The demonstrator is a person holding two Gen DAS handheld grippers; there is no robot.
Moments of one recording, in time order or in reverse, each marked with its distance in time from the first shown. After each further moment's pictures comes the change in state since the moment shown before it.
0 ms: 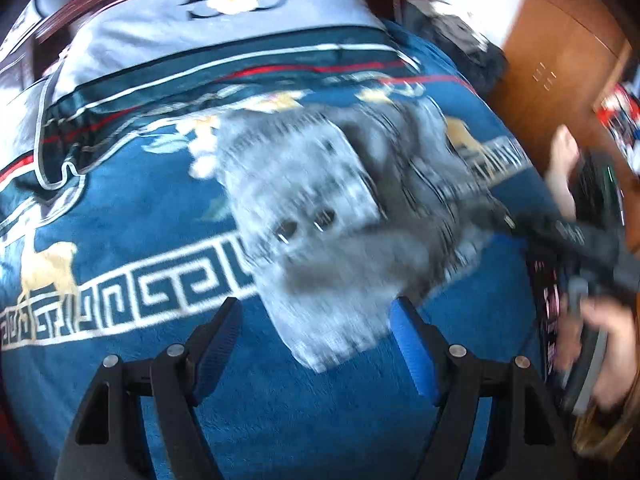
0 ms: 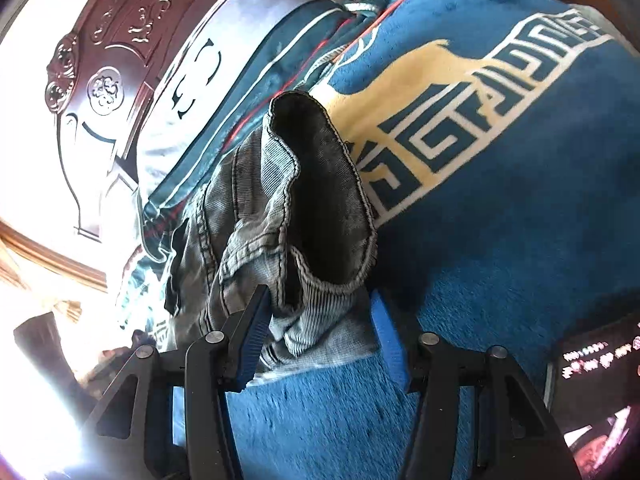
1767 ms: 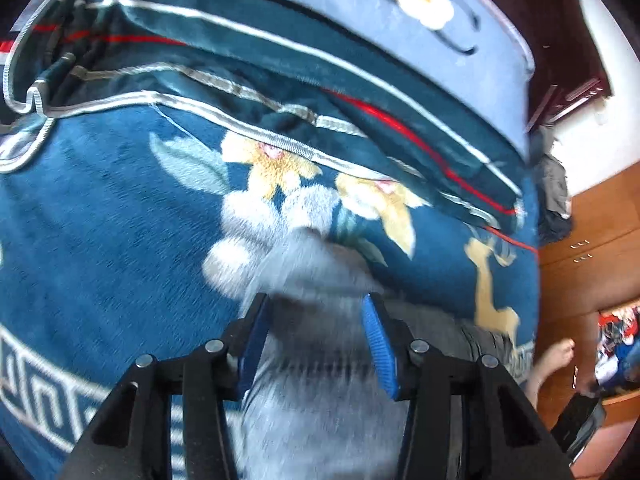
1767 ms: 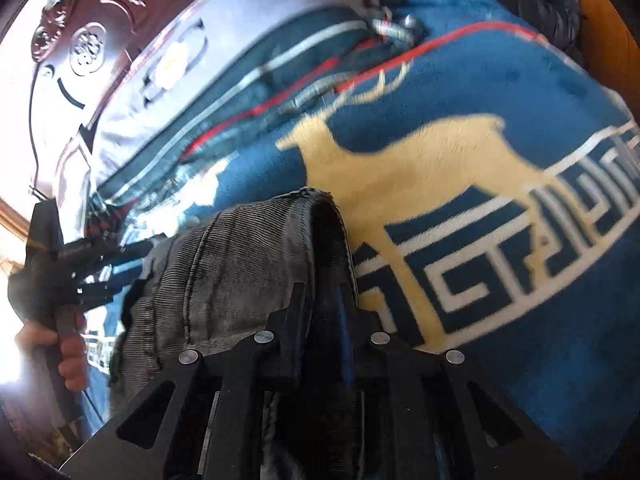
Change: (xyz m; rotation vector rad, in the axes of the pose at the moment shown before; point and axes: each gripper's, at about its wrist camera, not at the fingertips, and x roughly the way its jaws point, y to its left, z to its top) left arm 0.091 0.116 0.106 -0.580 -0.019 -0.134; right arm 0.039 0.012 0.072 -0.205 -0.041 -0.195
